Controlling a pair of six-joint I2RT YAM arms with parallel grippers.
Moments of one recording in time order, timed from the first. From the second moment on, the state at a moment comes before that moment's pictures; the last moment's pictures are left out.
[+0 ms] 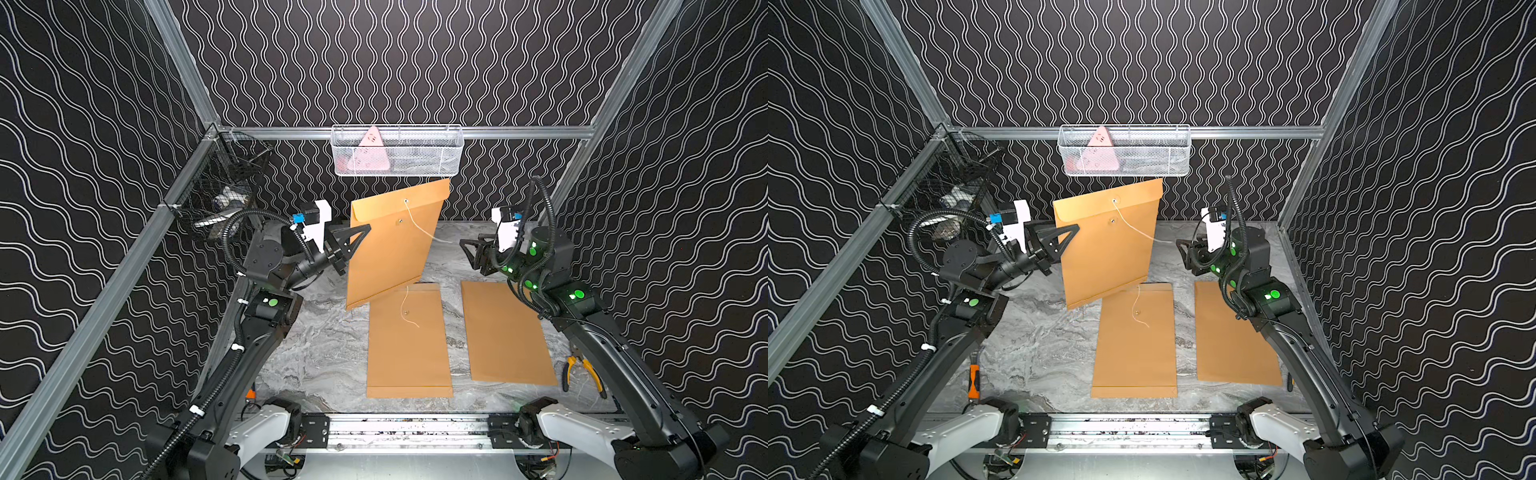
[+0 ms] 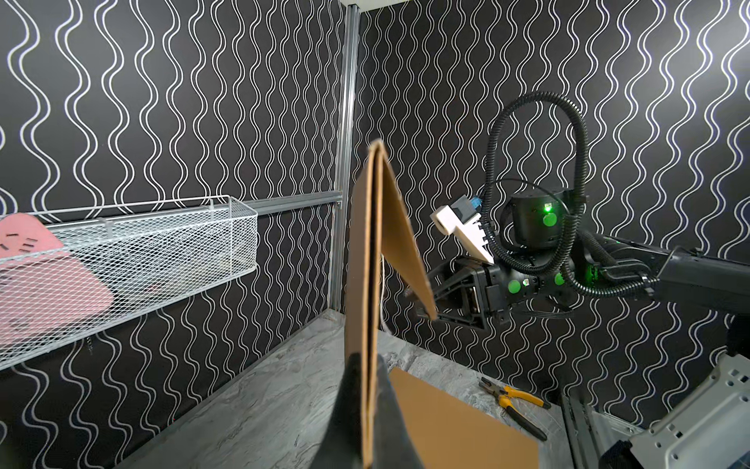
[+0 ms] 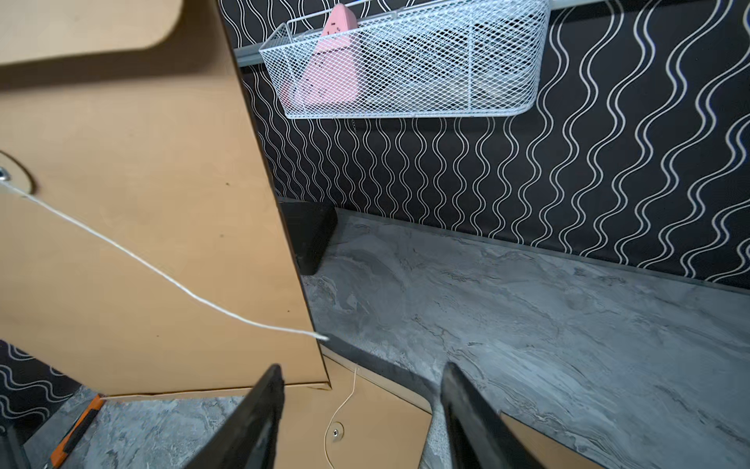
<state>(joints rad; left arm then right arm) -0.19 1.07 1.01 0.43 0.76 -0.35 0.35 1.10 1.18 -0.34 -0.21 0.16</state>
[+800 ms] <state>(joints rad) -0.19 1.06 0.97 0.49 0.85 -0.44 0.30 1.23 1.20 -0.04 -0.58 0.32</state>
